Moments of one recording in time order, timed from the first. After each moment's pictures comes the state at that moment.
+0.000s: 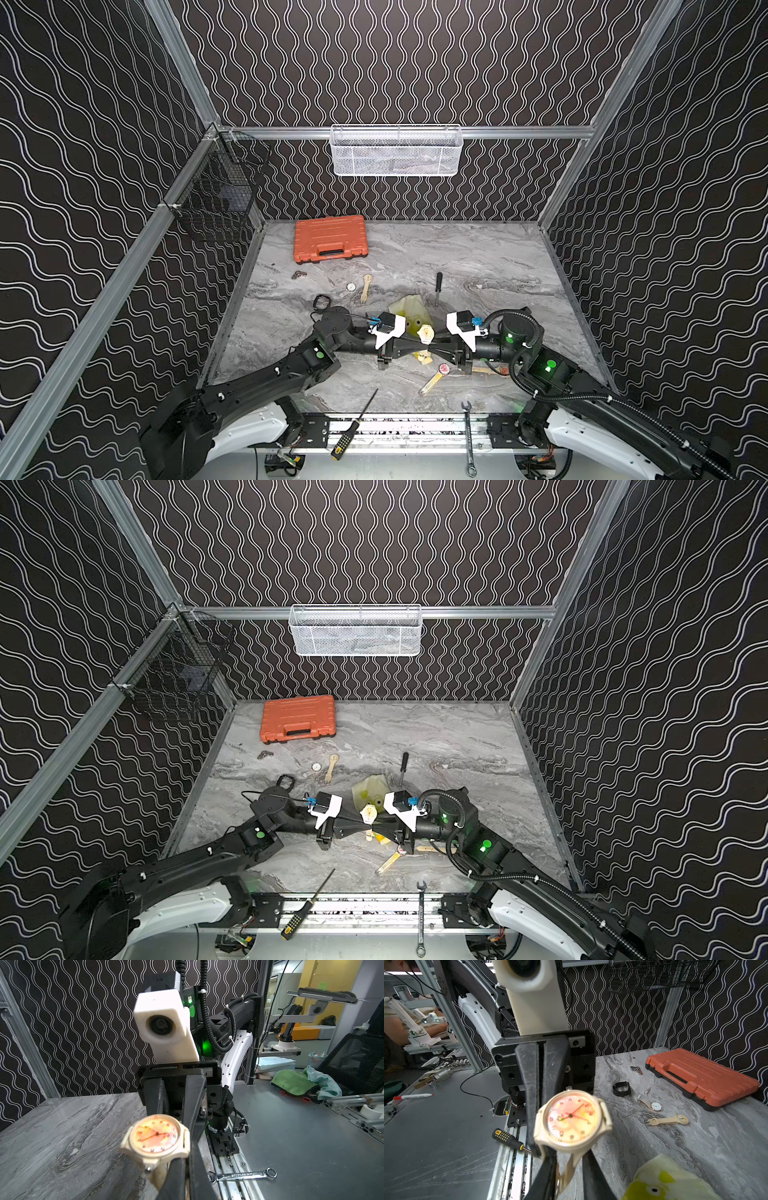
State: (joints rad) left arm -0.86 1.07 0.51 0.62 0.81 0.00; right arm 0.80 0.75 0.53 0.04 -0.61 -0.07
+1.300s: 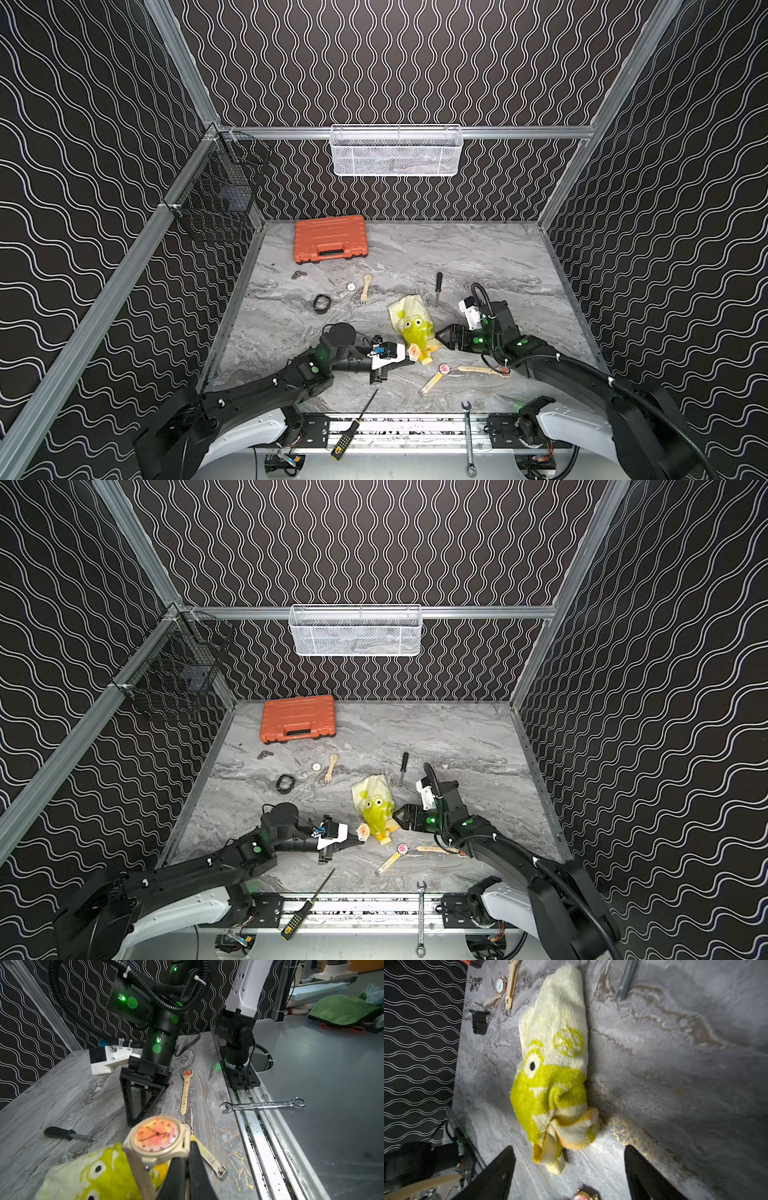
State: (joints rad) left arm -0.88 1.02 0.32 0.44 0.62 0.32; right arm 0.45 1.18 0.40 -0.03 -0.45 0.59
